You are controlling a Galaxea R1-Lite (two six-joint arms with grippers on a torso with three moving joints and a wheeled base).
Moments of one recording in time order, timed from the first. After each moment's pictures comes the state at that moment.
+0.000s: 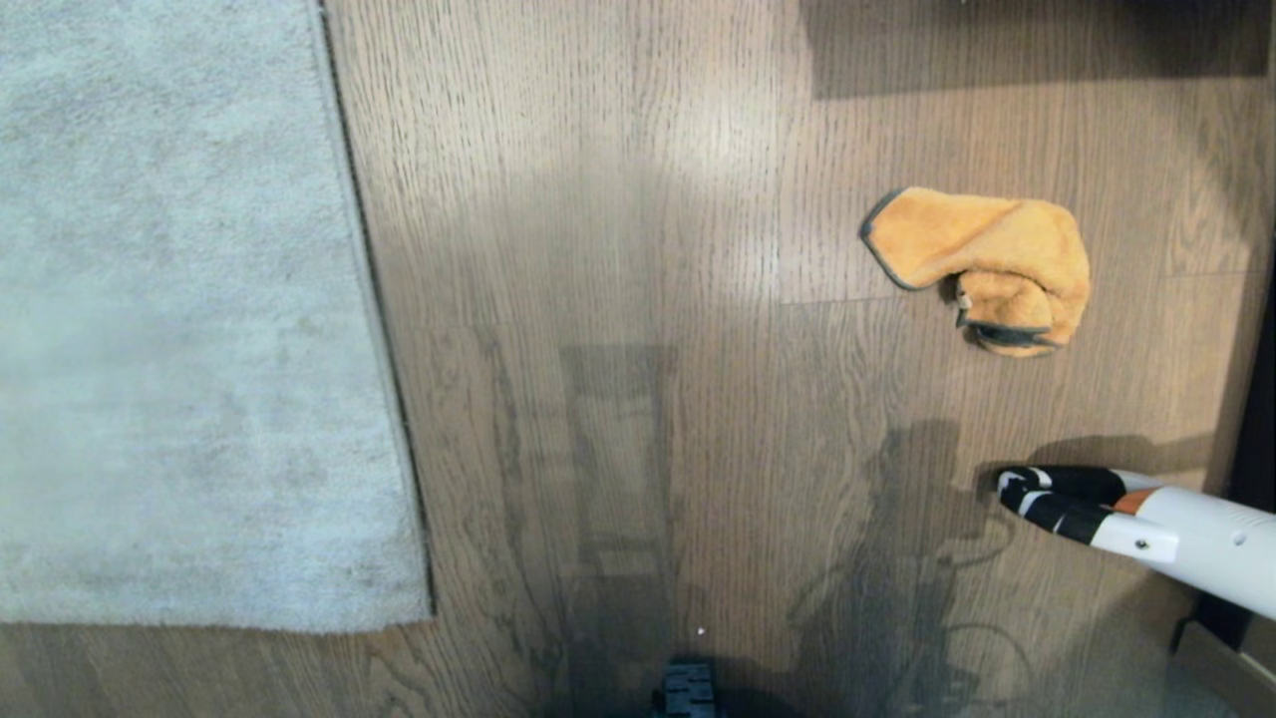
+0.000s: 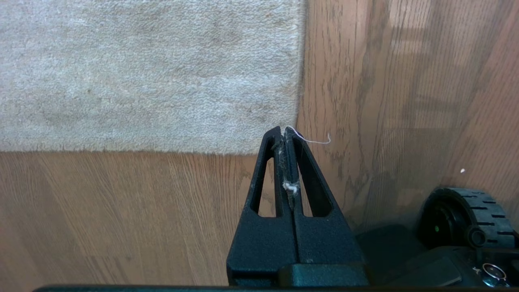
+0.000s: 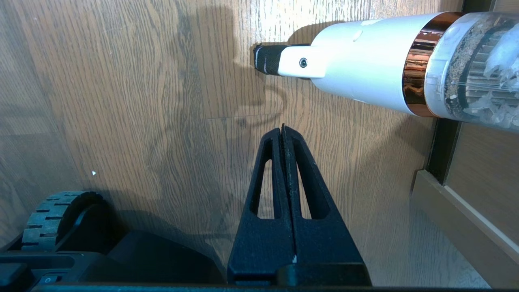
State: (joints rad) left arm 0.00 0.00 -0.02 0.07 0.02 -0.05; right arm 0.00 0.00 0.00 0.00 -0.02 0.00
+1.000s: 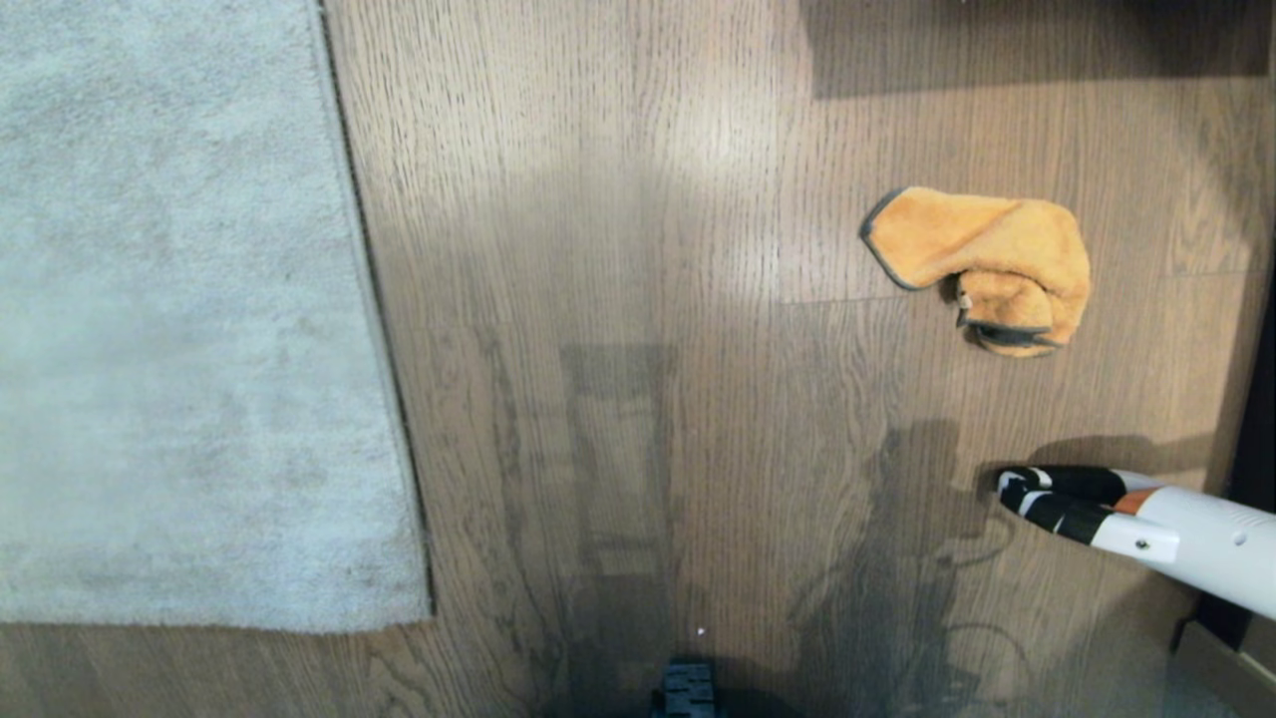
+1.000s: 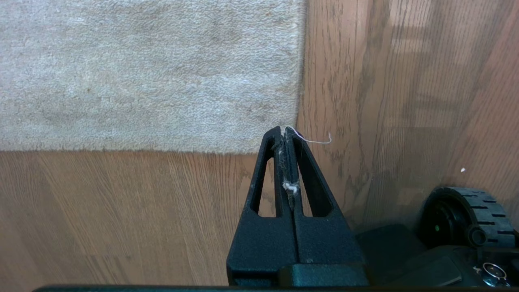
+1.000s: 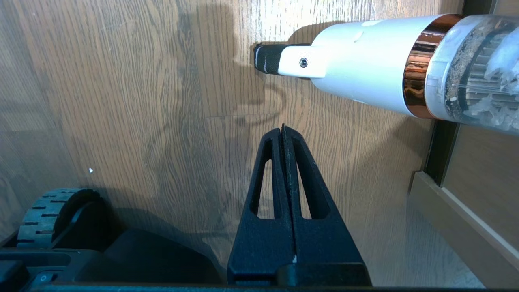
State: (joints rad) left arm 0.00 0.00 -0.02 0.07 0.02 -0.05; right arm 0.00 0.00 0.00 0.00 -0.02 -0.02
